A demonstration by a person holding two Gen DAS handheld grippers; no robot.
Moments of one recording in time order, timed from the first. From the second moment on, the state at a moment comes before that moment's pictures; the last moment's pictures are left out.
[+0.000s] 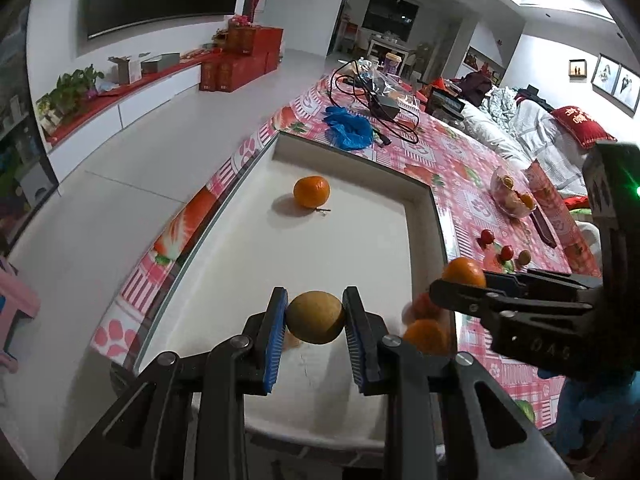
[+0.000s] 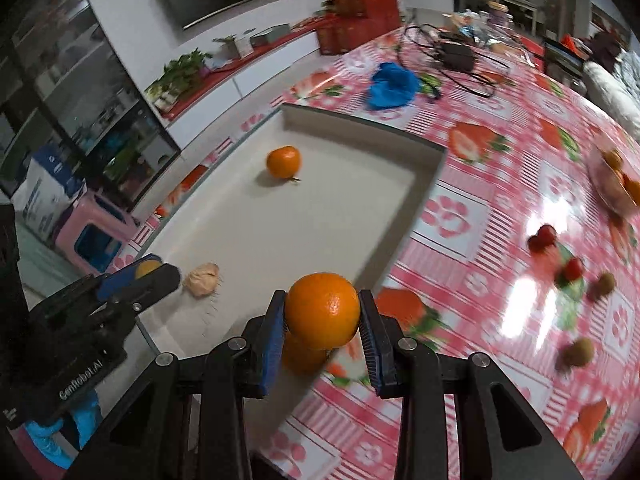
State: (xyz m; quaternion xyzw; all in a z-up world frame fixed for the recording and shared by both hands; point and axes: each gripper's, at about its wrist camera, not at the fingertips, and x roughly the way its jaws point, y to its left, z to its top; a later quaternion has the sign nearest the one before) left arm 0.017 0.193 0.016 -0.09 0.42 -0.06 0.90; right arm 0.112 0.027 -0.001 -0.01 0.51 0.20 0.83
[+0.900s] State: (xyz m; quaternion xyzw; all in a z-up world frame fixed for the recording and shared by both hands) left arm 0.048 0.188 0.000 -0.06 0.45 -0.02 0.89; right arm 0.140 0.032 -0.012 -0.01 0.53 0.18 0.83
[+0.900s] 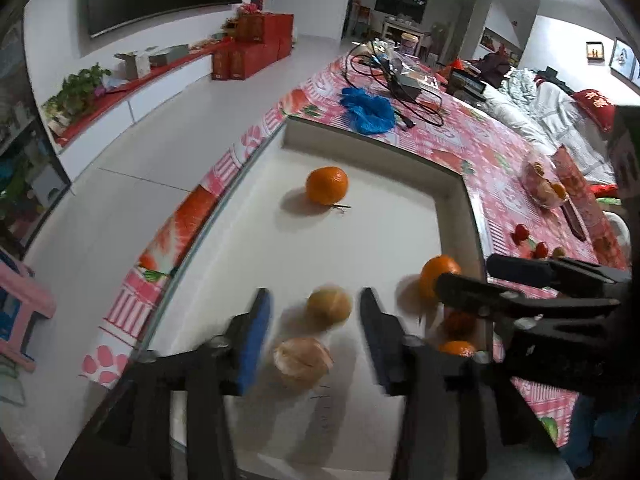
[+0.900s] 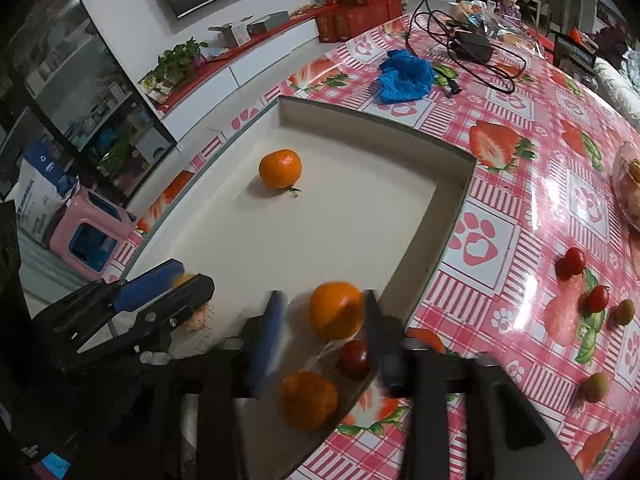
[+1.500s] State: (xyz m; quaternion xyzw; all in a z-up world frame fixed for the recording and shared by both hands) left arm 0.041 0.136 0.031 -0.02 0.44 -0.05 0.90; right arm 0.116 -0.057 0.007 0.04 0.50 0.11 0.86
